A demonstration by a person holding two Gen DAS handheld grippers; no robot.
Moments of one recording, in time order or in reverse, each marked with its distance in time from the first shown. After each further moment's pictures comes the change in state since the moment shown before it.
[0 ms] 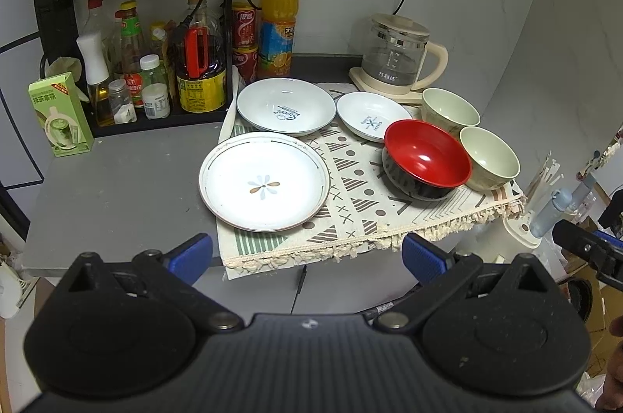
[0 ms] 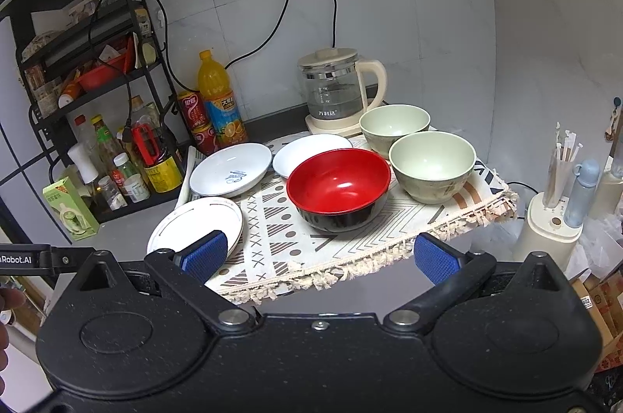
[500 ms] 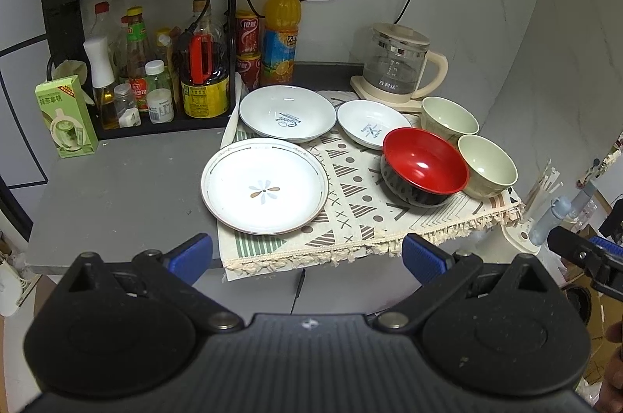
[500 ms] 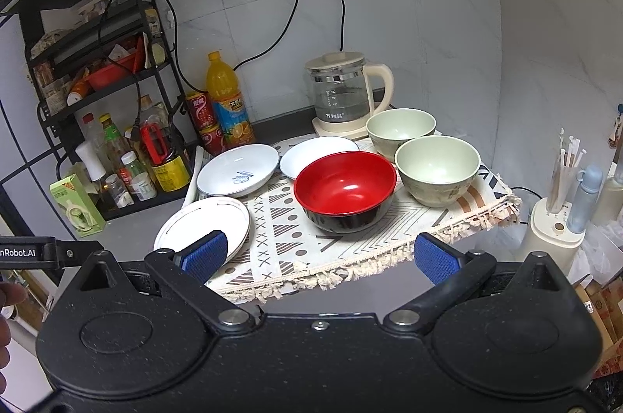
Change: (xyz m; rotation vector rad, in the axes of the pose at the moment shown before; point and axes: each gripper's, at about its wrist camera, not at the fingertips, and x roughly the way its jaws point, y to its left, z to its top) left arm -0.011 -0.003 -0.003 -0.010 -0.026 0.009; right arm -0.009 0.003 -0.001 -0.023 -0.009 0.020
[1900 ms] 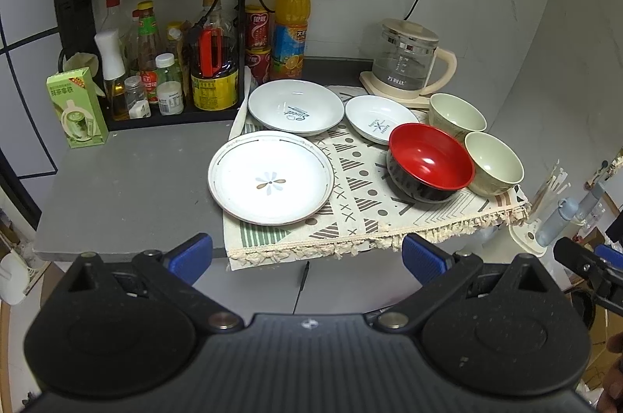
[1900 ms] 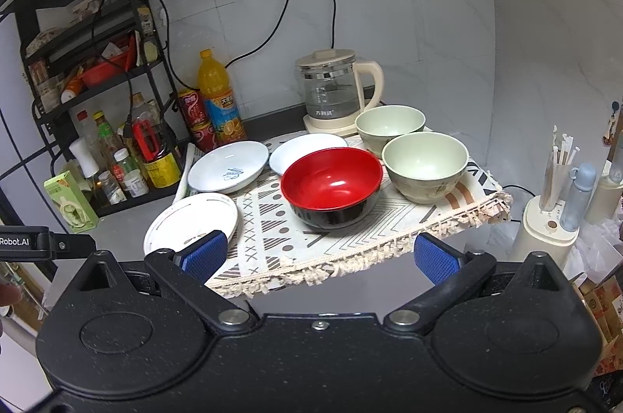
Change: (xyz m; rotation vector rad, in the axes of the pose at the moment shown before) left arm -0.005 -0.008 -0.005 -0.012 0.014 0.031; right arm 0.003 -0.020 -0.001 0.005 0.008 -0.014
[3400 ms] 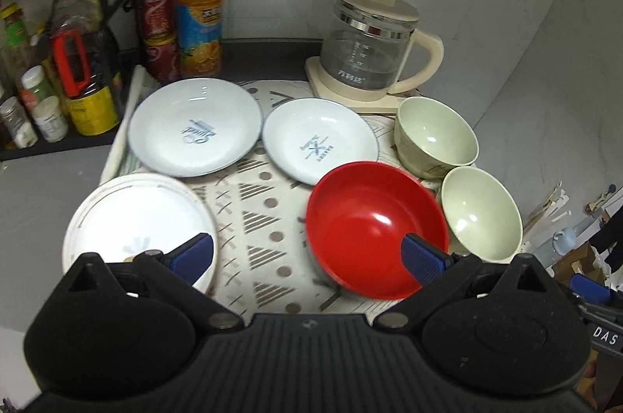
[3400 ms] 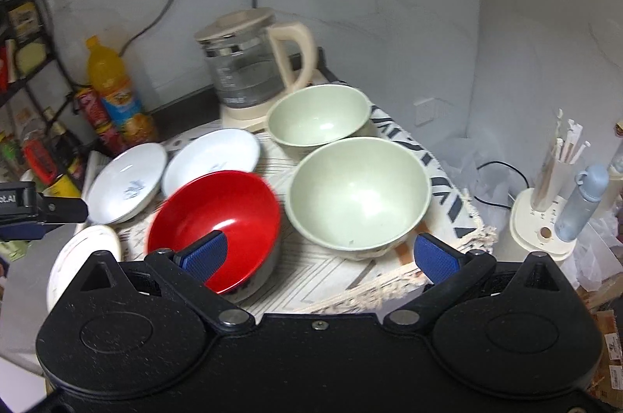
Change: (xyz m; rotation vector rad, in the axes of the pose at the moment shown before) left arm 0.188 -0.118 0.124 -0.017 0.137 -0.057; right arm 0.178 -0.119 0.091 0.061 0.186 -0.072
